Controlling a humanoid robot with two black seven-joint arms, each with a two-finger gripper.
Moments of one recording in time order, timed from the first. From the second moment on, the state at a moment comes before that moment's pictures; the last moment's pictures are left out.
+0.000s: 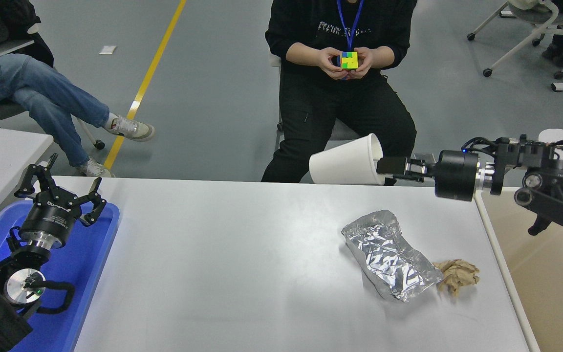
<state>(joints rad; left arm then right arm) -0.56 0.46 -0.57 -0.39 -0.23 -0.70 -0.60 1.10 -0.69 0.11 0.92 -0.95 0.24 0.74</state>
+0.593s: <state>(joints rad) -0.56 0.46 -0.57 -0.39 -0.23 -0.70 -0.60 1.03 -0.60 0.06 0.23 -0.63 0.25 0.65</state>
